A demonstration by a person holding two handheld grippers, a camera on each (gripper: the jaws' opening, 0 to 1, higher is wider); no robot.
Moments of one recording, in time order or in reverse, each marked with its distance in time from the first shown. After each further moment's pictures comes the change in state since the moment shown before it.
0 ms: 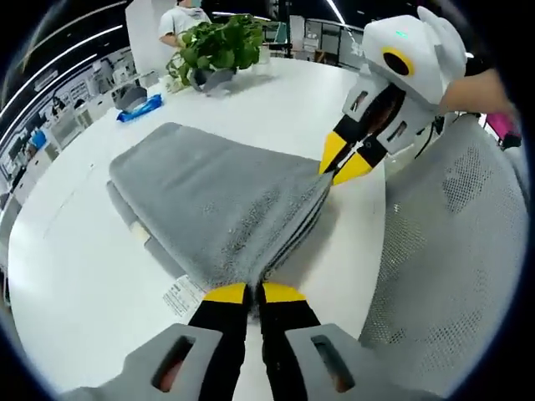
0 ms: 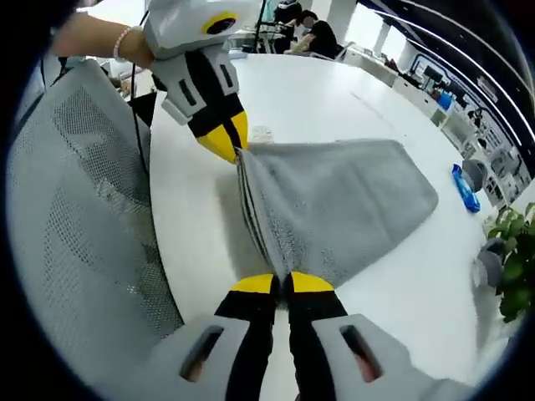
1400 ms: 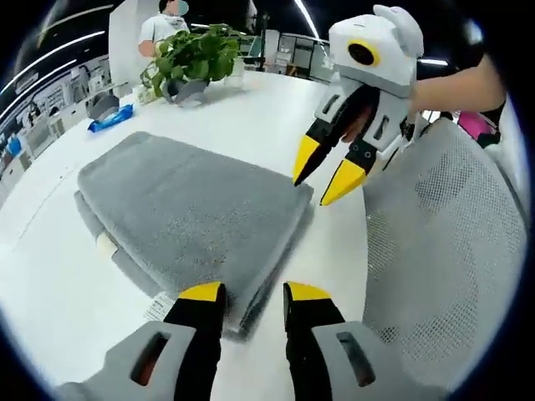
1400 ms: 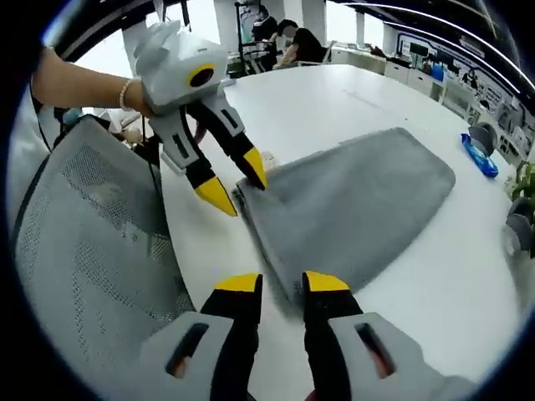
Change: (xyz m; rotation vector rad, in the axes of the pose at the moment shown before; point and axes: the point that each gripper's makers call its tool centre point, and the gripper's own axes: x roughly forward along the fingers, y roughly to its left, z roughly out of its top) left arm 0.031 -0.015 -0.003 0.051 -0.062 -0.168; right arm 0.017 0.015 -0.003 0.151 -0.036 0.143
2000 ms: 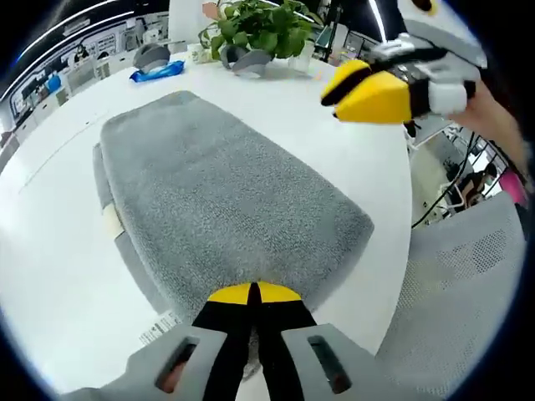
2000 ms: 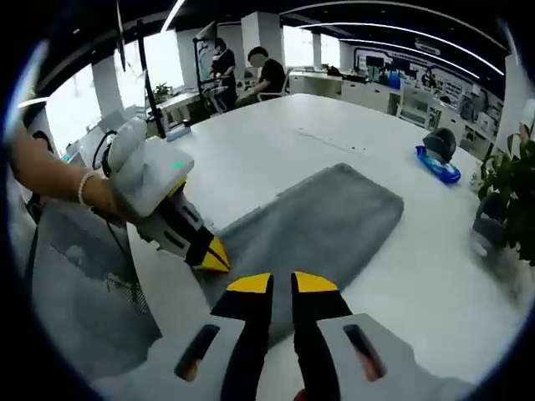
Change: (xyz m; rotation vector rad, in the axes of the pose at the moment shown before) left arm 0.031 0.031 0.012 -0.314 0.072 0.128; right arm -0.042 -0.060 0.057 0.155 -0.181 -0.147
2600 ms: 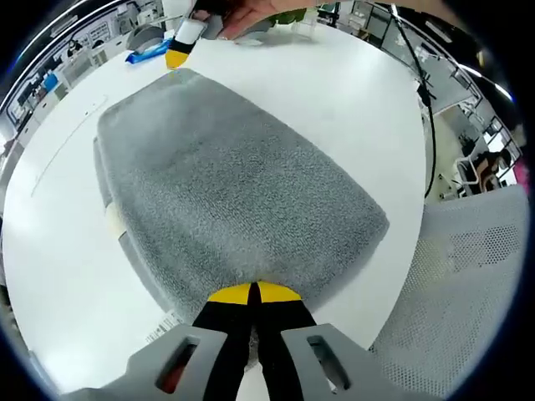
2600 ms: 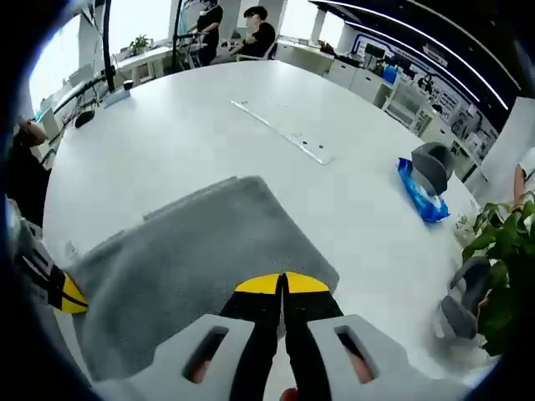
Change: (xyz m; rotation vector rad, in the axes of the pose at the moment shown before) left arm -0.003 -0.004 -0.013 0.056 0.222 0.115; right arm 0.100 -0.140 0.075 -0.124 0.097 -0.169
